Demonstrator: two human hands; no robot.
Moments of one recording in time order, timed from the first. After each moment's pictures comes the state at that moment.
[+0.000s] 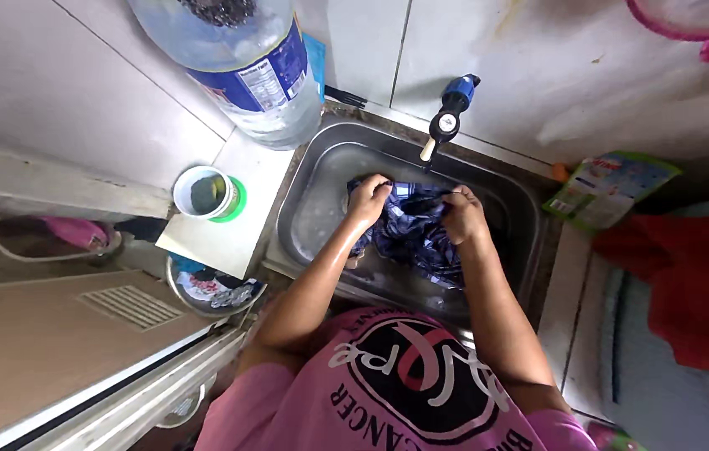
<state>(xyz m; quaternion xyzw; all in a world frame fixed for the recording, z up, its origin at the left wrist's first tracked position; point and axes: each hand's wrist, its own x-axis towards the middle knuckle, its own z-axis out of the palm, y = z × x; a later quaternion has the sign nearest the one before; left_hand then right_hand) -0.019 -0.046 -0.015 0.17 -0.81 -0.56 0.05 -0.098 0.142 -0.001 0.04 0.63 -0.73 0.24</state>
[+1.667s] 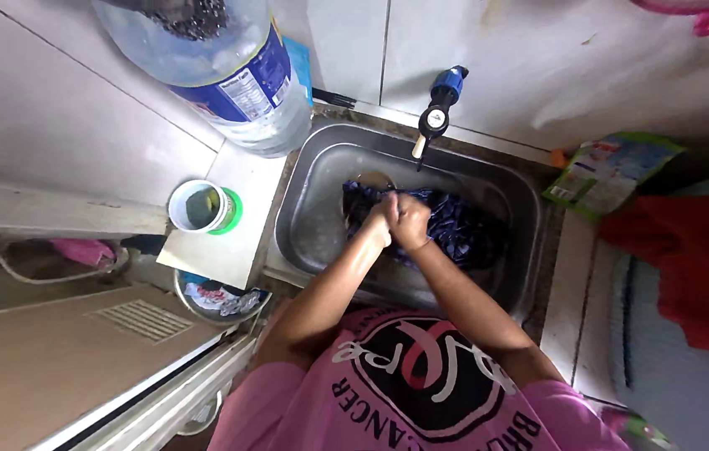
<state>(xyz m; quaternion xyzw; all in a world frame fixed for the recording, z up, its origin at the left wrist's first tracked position) -0.021 0.013 -0.016 0.40 -0.43 -0.81 -0.06 -0.050 0.083 -0.035 -0.26 0.89 -0.36 -0.07</state>
